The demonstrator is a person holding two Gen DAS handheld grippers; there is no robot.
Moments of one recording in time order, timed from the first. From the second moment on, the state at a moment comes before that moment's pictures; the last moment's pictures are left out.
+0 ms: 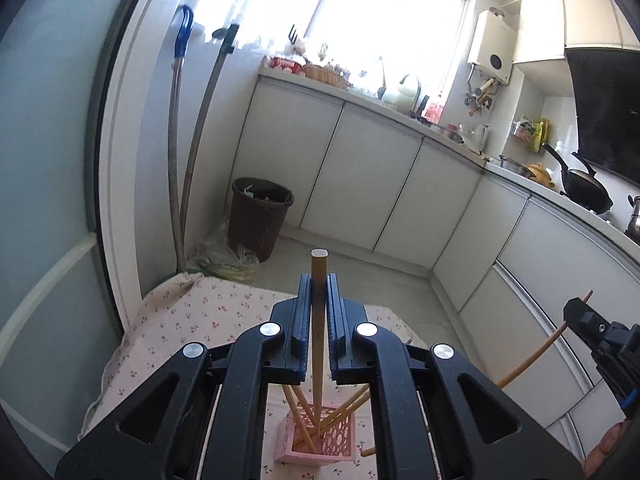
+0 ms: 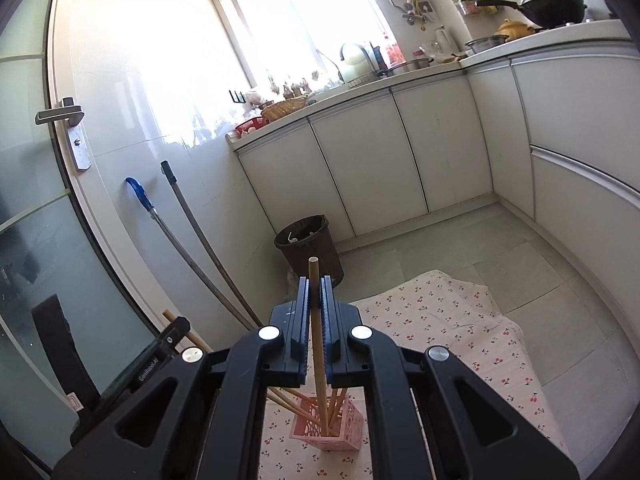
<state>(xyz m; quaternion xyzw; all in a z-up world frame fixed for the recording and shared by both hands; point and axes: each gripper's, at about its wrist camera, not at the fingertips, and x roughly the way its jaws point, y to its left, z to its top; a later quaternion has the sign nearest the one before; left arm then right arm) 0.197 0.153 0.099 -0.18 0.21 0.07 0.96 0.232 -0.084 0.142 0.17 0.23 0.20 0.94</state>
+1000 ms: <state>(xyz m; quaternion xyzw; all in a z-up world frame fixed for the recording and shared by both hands) 0.177 0.154 0.114 -0.20 0.23 0.05 0.95 0.254 -0.048 0.100 0.13 0.28 0.18 0.93</state>
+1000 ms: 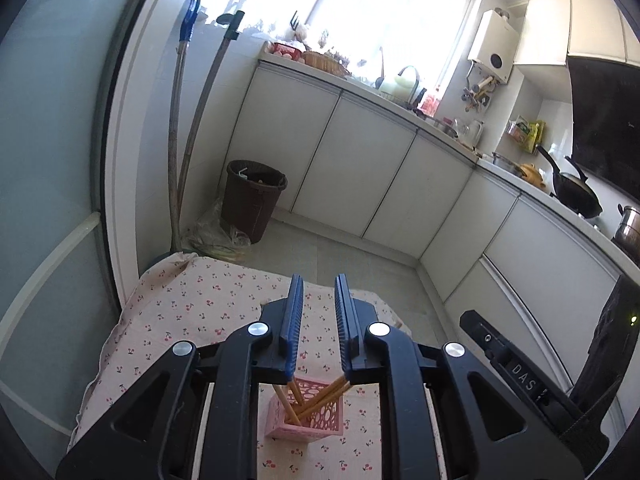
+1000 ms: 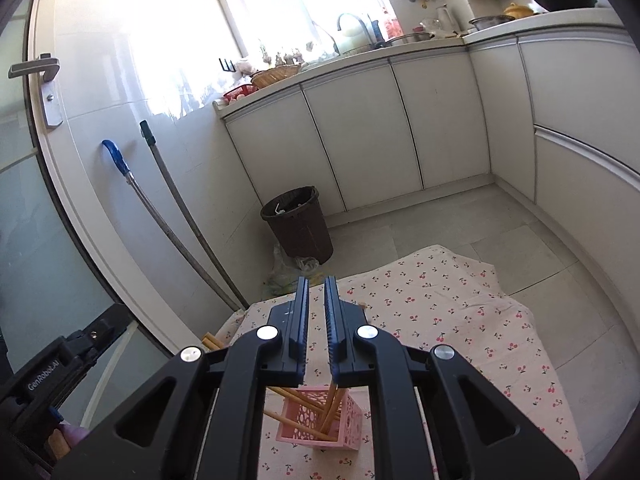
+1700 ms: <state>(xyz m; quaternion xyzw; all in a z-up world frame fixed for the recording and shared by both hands) 0.191 0.070 0.030 -0.11 0.42 -0.02 0.90 0.200 -0.131 0.058 0.06 0.36 0.10 0.93</state>
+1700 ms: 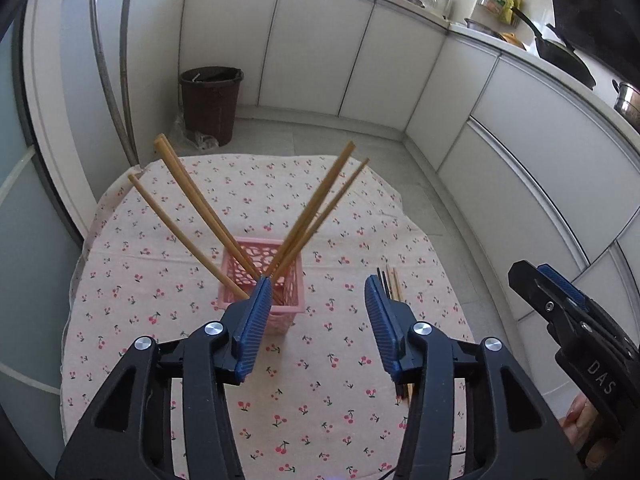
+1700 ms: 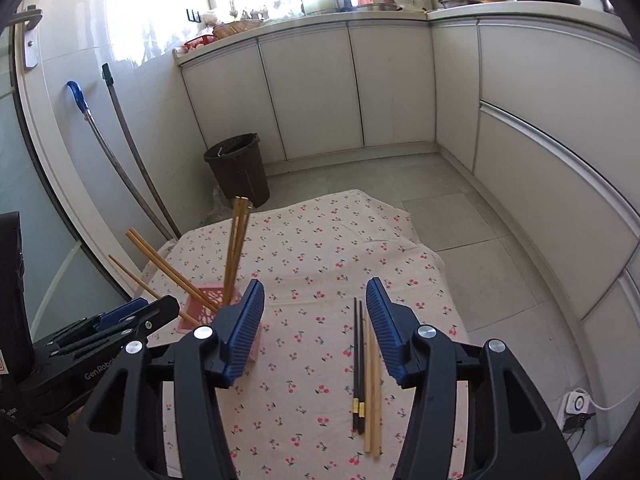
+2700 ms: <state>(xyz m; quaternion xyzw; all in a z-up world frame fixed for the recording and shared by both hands) 0.344 -0.052 -0.103 -0.10 0.60 -0.08 0.79 0.191 -0.273 -0.009 0.15 0.49 0.04 0.86</state>
